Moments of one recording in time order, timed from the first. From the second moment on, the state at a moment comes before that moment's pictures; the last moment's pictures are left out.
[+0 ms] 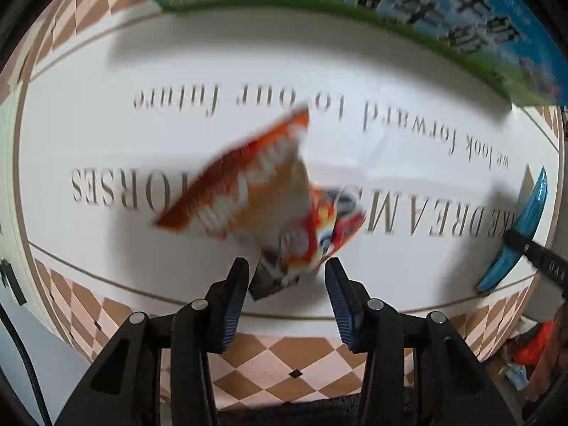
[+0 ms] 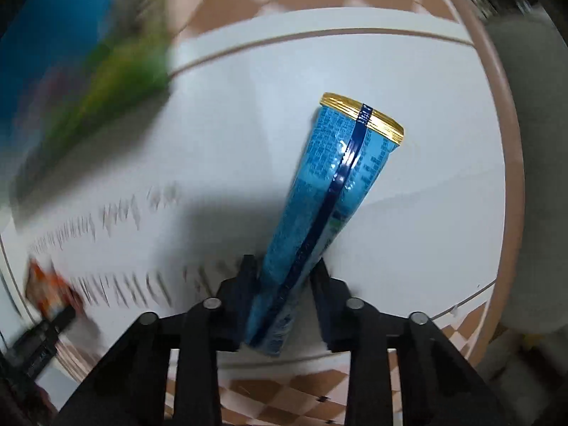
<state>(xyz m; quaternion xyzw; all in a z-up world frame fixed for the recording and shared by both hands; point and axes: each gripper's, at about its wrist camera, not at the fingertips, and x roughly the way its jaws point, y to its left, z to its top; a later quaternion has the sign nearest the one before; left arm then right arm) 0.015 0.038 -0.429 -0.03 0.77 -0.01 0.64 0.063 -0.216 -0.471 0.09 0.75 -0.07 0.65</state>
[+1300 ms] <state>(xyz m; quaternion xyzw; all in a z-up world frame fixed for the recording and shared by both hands) 0.036 0.021 -0.378 -0.10 0.73 -0.01 0.68 0.032 -0.191 -0.461 0.07 0.74 -0.02 0.66</state>
